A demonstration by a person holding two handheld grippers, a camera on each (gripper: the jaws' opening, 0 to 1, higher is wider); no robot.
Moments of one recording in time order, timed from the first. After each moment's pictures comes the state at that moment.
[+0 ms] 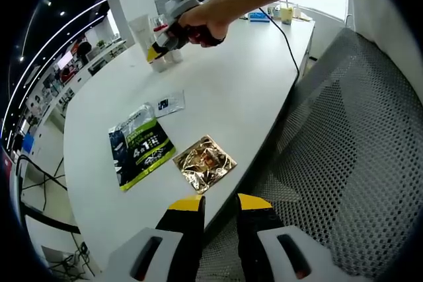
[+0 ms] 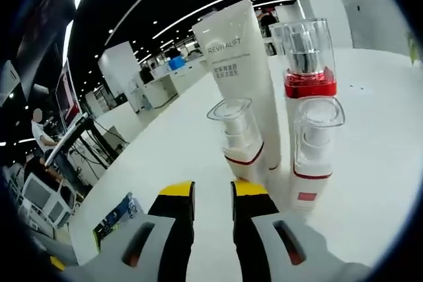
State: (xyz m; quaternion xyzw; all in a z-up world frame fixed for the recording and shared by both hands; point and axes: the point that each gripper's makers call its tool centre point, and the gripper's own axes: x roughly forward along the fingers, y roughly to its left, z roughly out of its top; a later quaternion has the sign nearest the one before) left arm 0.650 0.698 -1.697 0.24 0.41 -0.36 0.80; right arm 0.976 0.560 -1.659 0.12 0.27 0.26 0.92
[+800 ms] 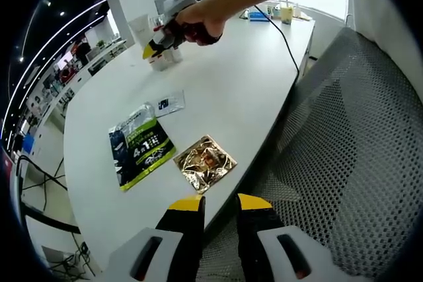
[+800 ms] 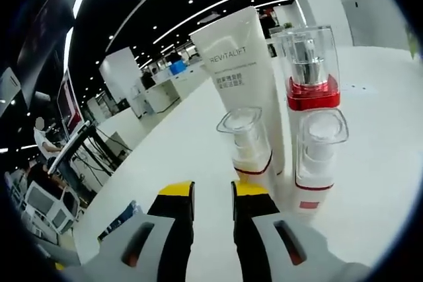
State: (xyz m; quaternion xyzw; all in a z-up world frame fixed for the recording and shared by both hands) left arm 0.650 0.699 -1.698 0.24 0.41 -0.35 0.80; right arm 0.984 0.552 -1.655 0.14 0.27 0.25 0.92
